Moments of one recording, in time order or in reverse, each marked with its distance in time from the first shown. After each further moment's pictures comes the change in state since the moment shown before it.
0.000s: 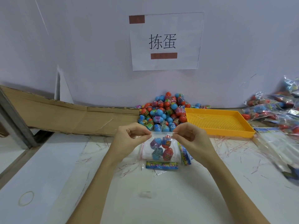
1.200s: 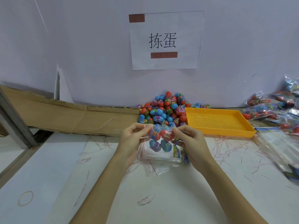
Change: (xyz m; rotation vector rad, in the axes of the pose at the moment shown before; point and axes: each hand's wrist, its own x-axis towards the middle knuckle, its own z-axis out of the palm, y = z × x) left_hand 0.006 0.006 0.028 -0.483 0.202 -0.385; right_hand -0.002 -0.008 0.020 0.370 0.128 0.298
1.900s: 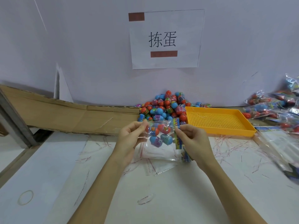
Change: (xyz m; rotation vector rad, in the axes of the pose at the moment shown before) left_hand -0.001 0.002 -0.006 0.029 0.008 0.001; right_hand 0.004 0.008 -0.008 -0.277 0.081 -0.170
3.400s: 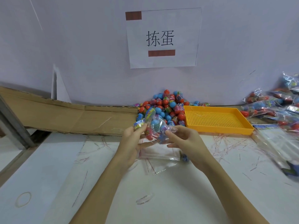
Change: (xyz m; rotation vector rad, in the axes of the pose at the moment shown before) left_hand 0.001 -0.010 0.011 -0.053 -0.009 -0.055; right_hand -0.007 -0.016 0.003 0.146 -0.244 0.149
